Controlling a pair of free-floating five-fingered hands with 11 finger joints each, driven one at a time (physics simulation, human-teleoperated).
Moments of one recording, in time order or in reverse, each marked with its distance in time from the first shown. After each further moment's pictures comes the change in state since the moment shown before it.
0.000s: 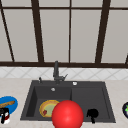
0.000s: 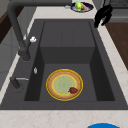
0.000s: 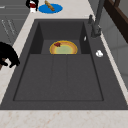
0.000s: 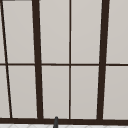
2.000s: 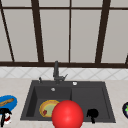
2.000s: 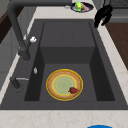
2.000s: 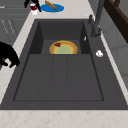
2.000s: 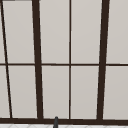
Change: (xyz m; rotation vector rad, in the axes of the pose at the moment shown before) left hand -0.007 0.001 0.002 0.031 -0.063 0.126; right hand 0.000 0.000 0.000 0.000 0.000 0.000
